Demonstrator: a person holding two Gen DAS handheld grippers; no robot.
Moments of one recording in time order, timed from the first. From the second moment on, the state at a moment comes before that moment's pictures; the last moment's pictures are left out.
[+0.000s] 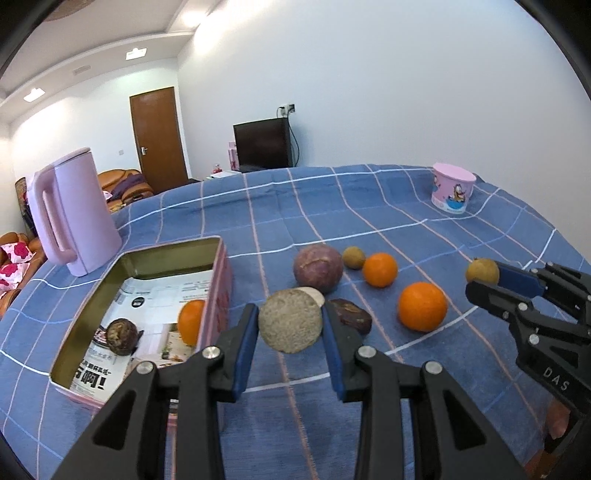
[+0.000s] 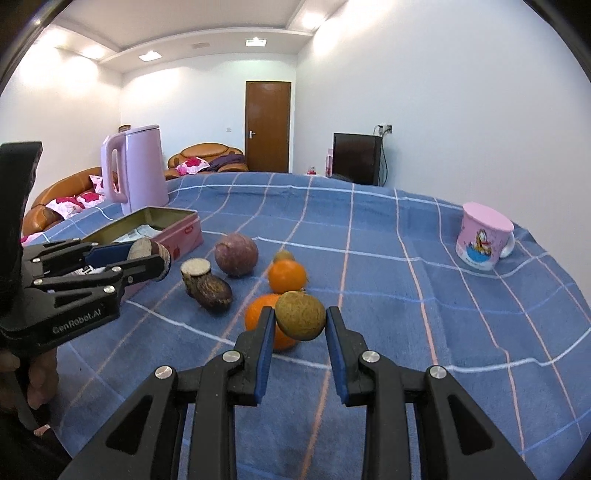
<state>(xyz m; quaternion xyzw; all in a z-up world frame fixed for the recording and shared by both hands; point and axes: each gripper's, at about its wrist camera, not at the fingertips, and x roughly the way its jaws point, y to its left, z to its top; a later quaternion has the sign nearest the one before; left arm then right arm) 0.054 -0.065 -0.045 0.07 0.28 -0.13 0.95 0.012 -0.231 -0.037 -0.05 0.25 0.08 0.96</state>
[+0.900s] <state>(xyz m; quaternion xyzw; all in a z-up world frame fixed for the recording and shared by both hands) 0.066 0.032 -0.037 0.00 0.27 -0.04 0.96 0.053 -0.122 -0.004 -0.10 0.23 0.19 0.95</state>
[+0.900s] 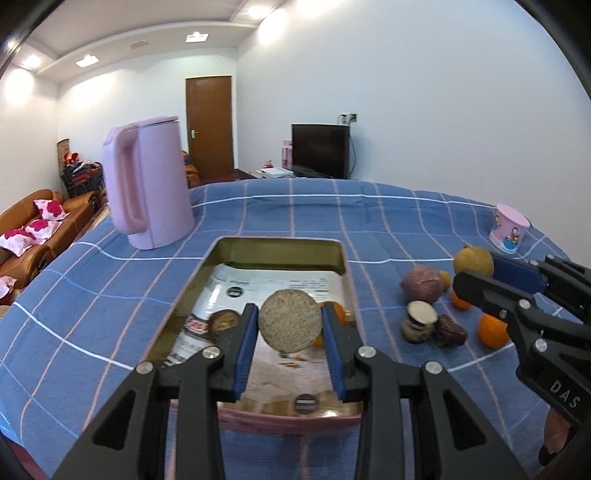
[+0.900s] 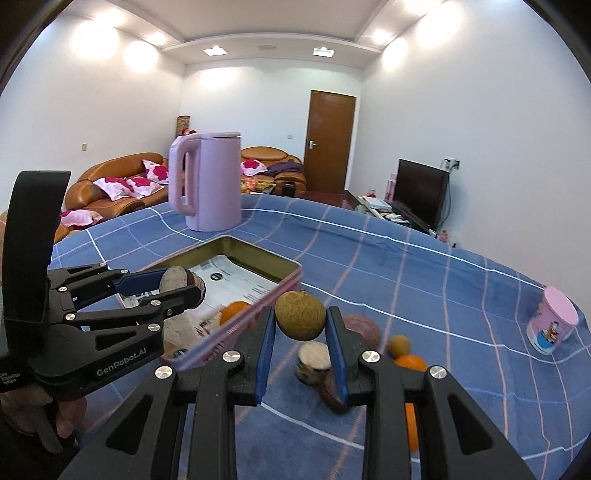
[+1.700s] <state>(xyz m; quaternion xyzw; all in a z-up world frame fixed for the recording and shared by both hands) 0.080 0.083 -0.056 -0.02 0.31 0.00 0.95 0.085 -0.045 -0.033 -0.11 0.28 0.26 0.92</state>
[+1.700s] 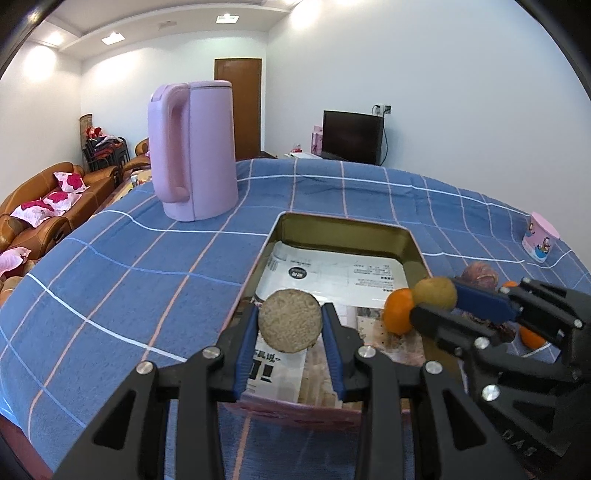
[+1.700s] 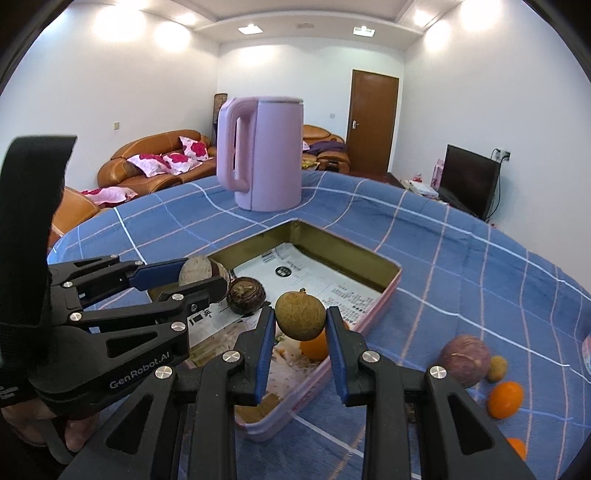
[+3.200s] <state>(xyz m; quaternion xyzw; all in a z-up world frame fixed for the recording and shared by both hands) 0.064 0.057 -0.045 0.00 0.29 -0.01 0.96 0.072 -0.083 -0.027 -0.11 0.27 0.21 0.93</state>
